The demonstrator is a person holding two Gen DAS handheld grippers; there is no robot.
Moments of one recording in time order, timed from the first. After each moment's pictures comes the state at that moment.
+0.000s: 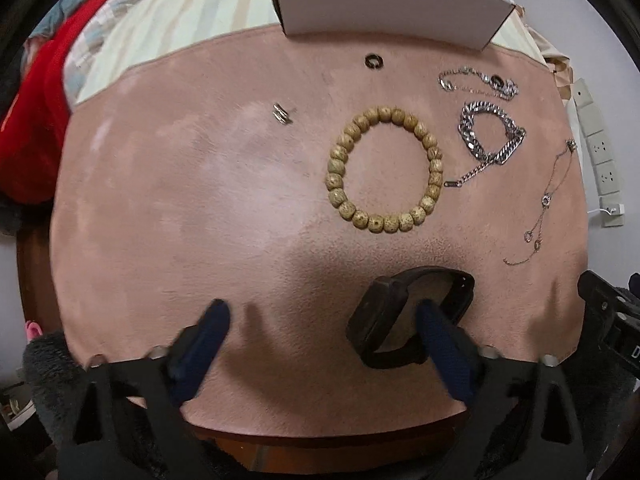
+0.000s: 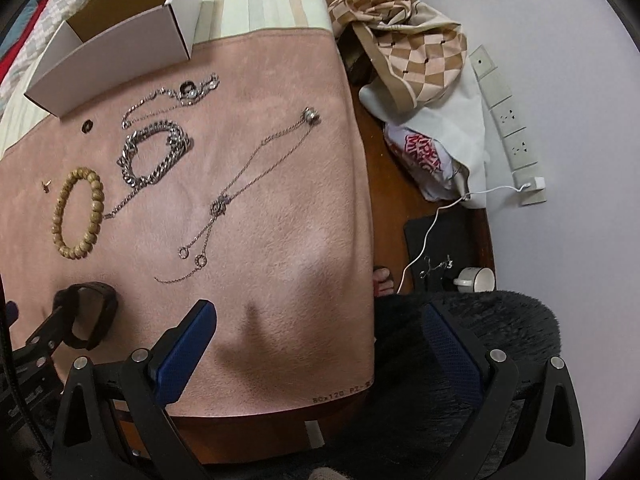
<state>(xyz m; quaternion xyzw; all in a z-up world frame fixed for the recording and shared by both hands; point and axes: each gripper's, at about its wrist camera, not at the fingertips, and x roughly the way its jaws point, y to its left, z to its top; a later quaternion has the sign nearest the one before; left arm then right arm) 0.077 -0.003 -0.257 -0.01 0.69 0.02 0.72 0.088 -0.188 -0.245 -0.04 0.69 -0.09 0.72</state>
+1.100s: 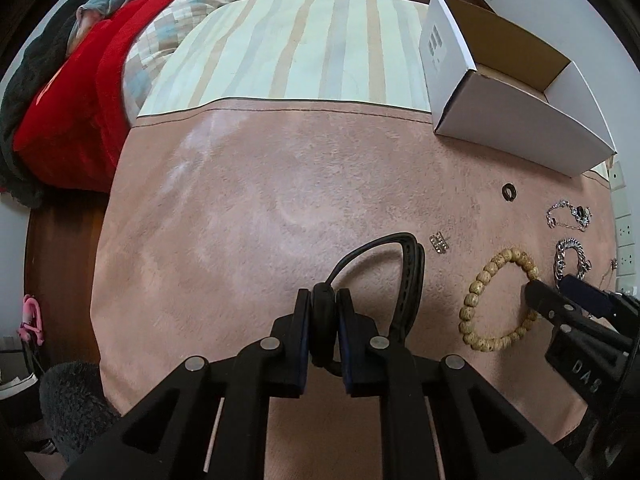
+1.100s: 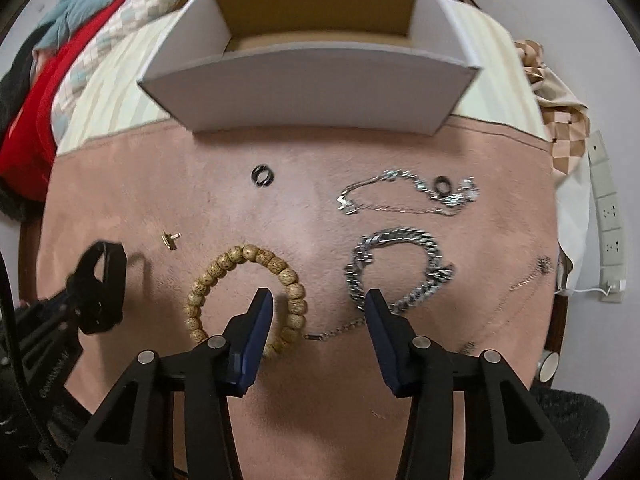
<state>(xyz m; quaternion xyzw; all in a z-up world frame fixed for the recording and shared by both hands) 0.148 0.122 -0.272 -0.05 0.64 0.09 0.76 0.164 -0.042 -0.274 -0.05 0.67 0.08 0.74</state>
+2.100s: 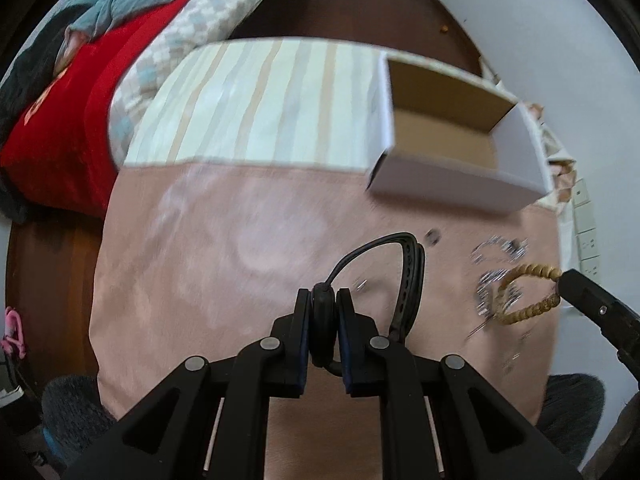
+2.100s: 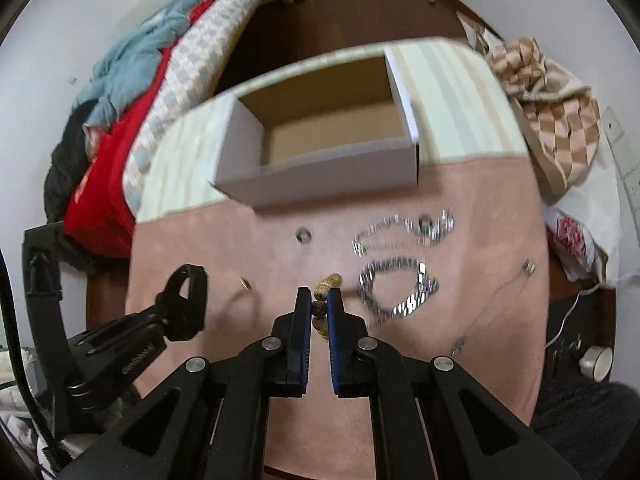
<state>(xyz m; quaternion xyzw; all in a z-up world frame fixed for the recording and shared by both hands) 0.171 0.116 -0.219 -0.09 0.61 0.05 0.79 0.161 -0.098 -0.175 0.10 0.59 0.14 0.79</state>
